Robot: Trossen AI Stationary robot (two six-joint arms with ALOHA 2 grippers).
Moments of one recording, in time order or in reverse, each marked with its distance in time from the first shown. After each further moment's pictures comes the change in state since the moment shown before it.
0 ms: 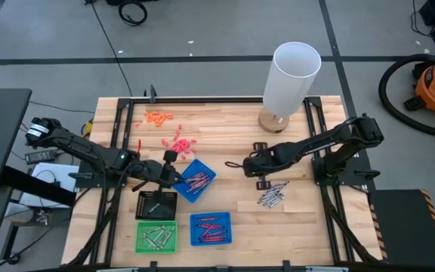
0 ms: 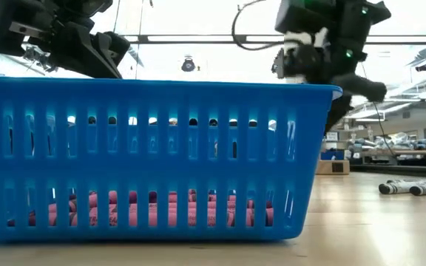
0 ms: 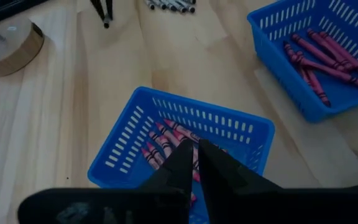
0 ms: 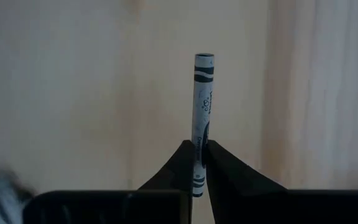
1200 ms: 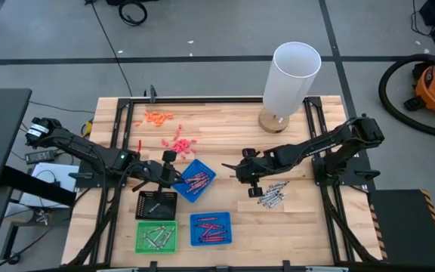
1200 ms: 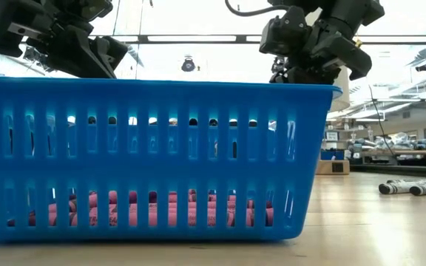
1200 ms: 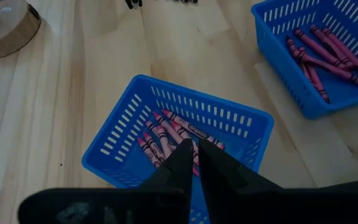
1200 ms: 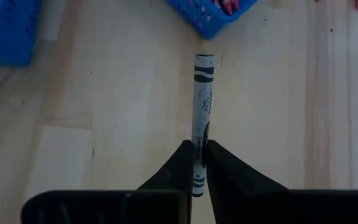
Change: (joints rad) left arm -0.005 0.000 0.000 -0.030 0.000 -0.056; right arm 0.030 -0.001 0.005 0.284 -0.138 -0.051
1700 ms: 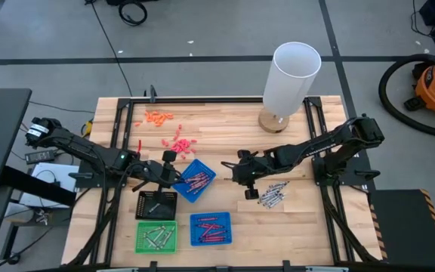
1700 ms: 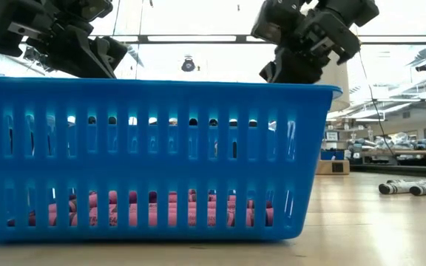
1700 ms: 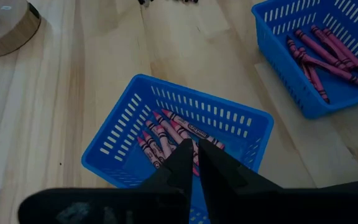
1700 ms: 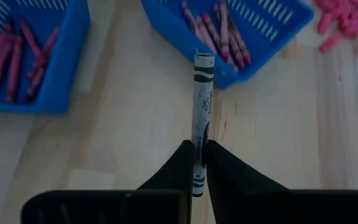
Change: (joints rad) left arm 0.000 0.000 0.000 -0.001 0.000 -0.007; right arm 0.002 0.000 0.000 0.133 -0.060 -0.004
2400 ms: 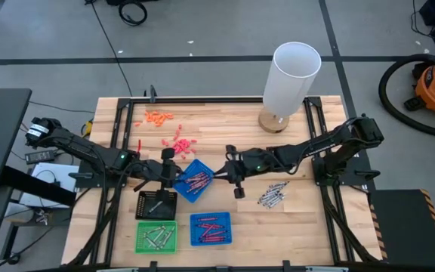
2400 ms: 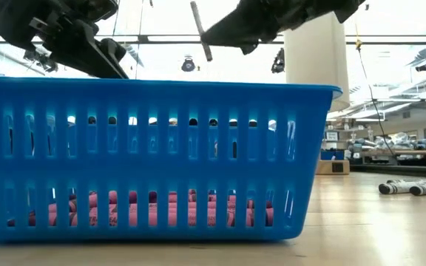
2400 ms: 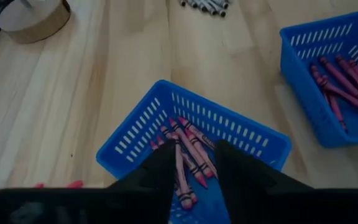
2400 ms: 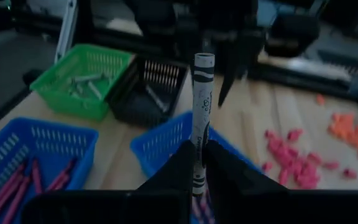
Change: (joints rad) left arm 0.003 0.000 0.000 0.035 -0.070 -0.113; right arm 0.001 0.006 0.000 0.497 0.000 -0.130
